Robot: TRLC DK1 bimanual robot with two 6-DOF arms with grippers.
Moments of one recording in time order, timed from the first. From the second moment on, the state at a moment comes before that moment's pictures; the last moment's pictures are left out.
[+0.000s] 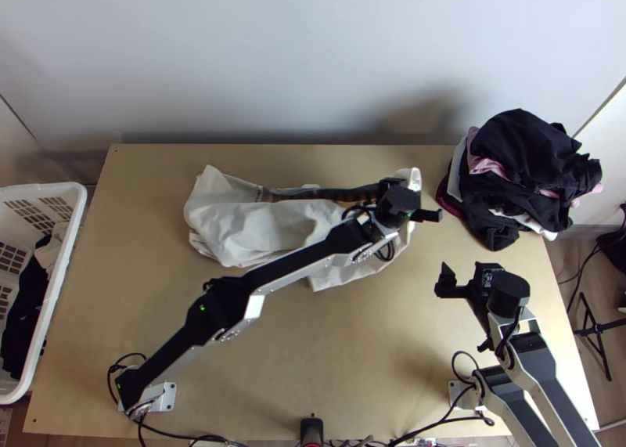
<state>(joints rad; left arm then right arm) -1.01 2.43 2.31 -0.12 -0.30 -0.66 0.18 0.61 0.29 -0.20 0.14 0.10</state>
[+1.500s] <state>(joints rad) -0.82 2.19 2.20 -0.64 -0.20 0.10 0.34 0.69 0.34 -0.20 -0.01 0.15</state>
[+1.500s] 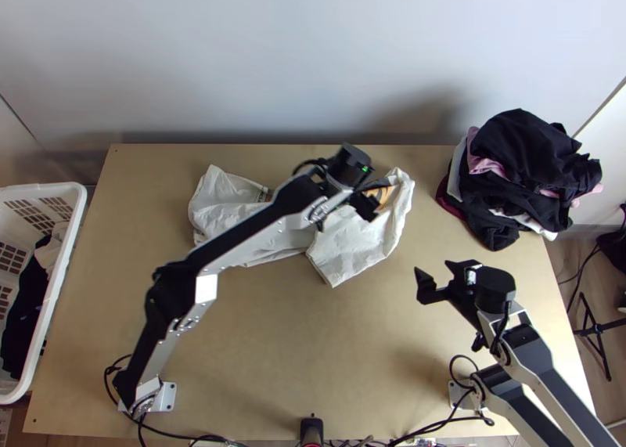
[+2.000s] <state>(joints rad) -0.64 1.70 1.56 -0.54 -0.19 0.03 0.58 1.16 0.49 -0.03 -0.05 0.29</state>
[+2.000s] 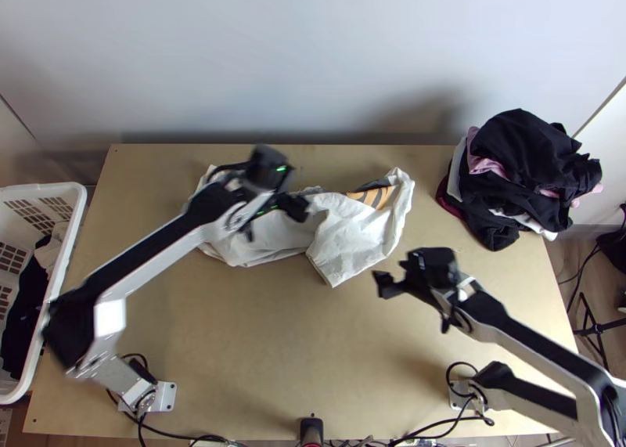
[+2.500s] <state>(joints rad) -0.48 1.36 1.16 -0.48 -0.19 -0.04 0.77 1.46 0.64 0.06 -0.07 0.31</state>
